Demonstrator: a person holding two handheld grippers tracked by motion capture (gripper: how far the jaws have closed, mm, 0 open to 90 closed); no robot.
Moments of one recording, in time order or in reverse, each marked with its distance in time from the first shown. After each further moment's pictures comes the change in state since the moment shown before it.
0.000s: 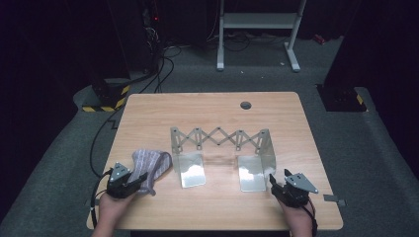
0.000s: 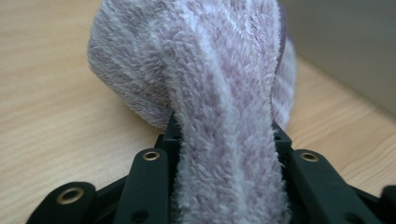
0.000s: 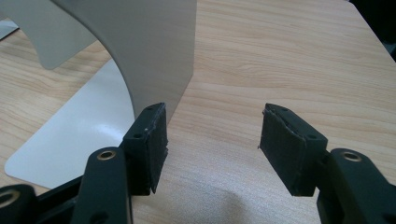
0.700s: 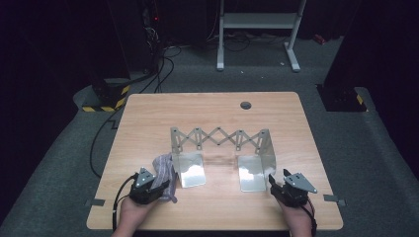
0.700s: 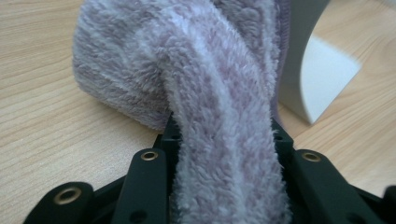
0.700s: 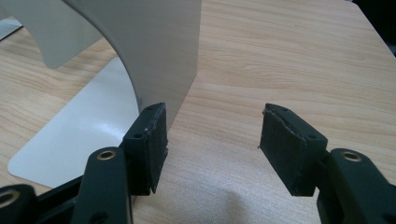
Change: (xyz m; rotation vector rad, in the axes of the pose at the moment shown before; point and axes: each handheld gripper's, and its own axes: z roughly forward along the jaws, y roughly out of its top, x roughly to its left) left arm -0.068 0.002 0.030 0.088 -0.070 0.097; right arm 0.002 0.000 0.001 0.002 0.007 -0.006
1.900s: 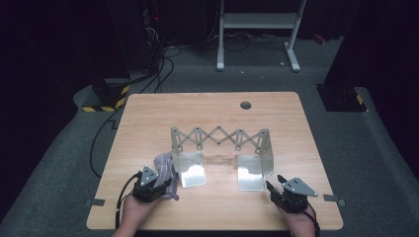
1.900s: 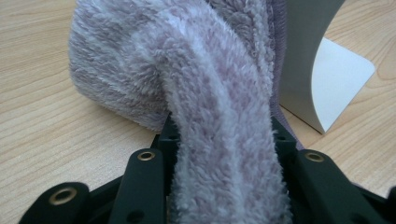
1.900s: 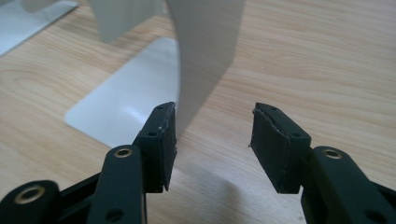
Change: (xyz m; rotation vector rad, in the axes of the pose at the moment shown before) left arm 0.000 0.004 0.007 -0.009 0.010 0.013; right arm 0.005 -0.005 -0.012 0.030 0.125 -0.060
